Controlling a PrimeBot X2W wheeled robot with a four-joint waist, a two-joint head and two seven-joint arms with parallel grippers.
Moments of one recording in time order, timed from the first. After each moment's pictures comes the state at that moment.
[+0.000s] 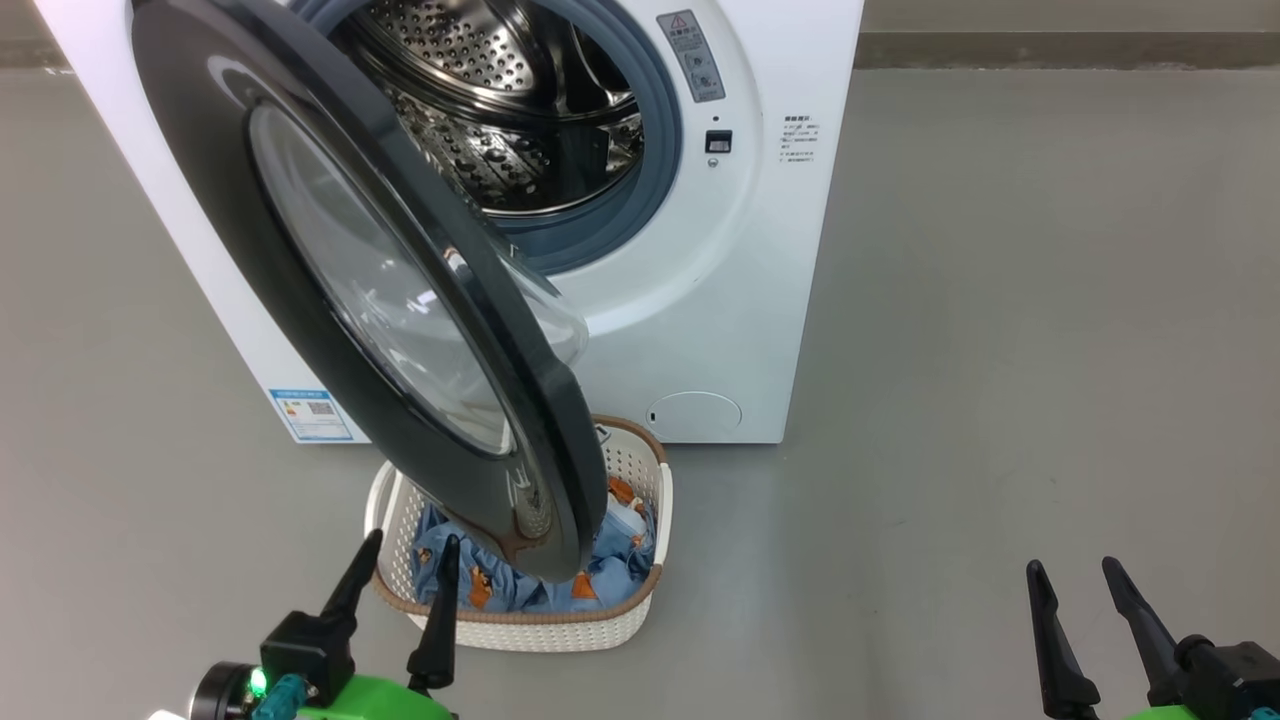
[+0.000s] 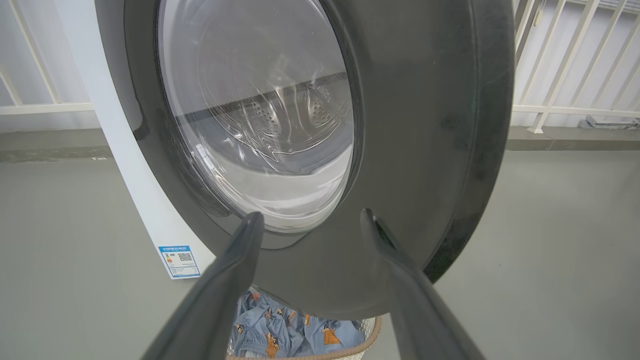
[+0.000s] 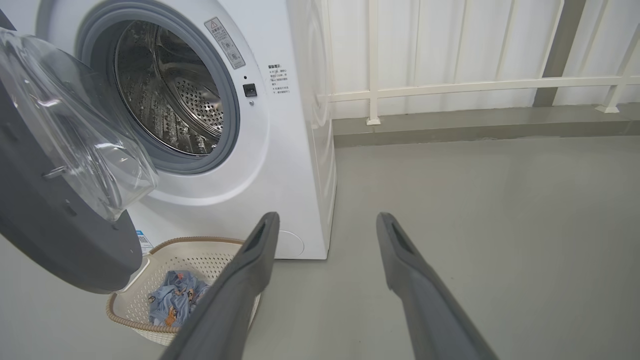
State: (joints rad) left arm -0.13 0.09 -0.28 0.33 -0.25 -0.03 -0.25; right arm 0.12 -0.04 -0.14 0.03 0.18 0.12 -0.19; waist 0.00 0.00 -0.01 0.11
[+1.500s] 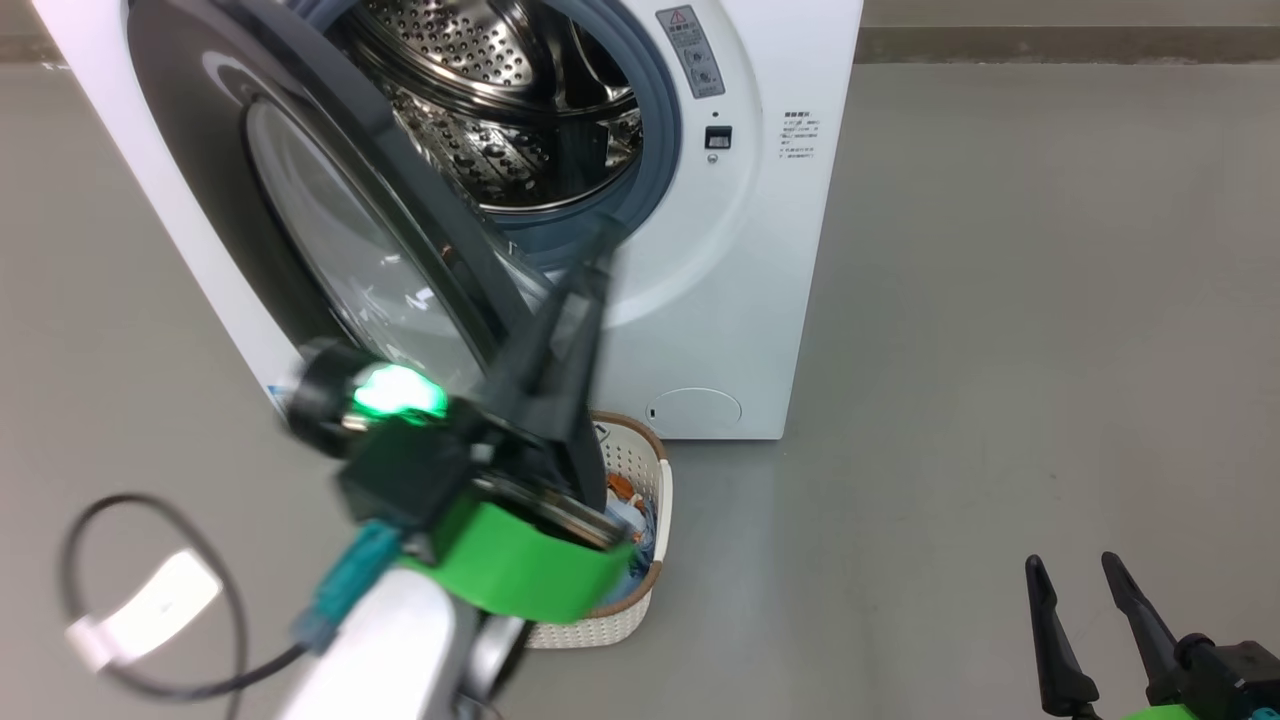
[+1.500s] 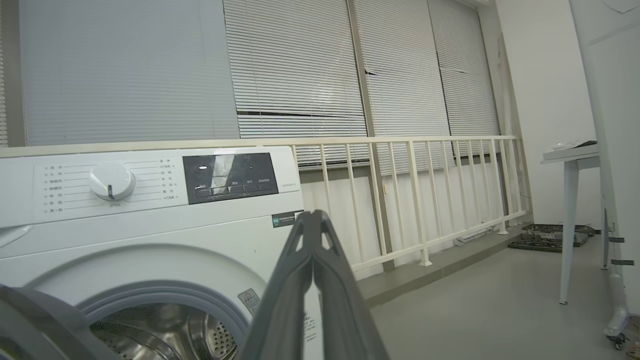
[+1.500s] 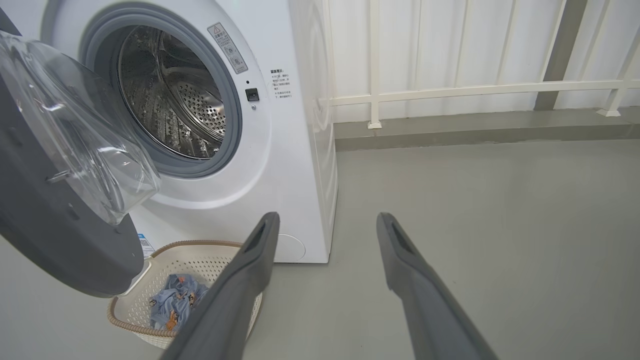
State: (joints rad) left arm -0.45 0.05 -0.47 -0.18 -0.21 0.00 -0.15; right arm 0.12 -0.04 -0.14 0.02 0.18 0.12 -0.20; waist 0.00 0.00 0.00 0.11
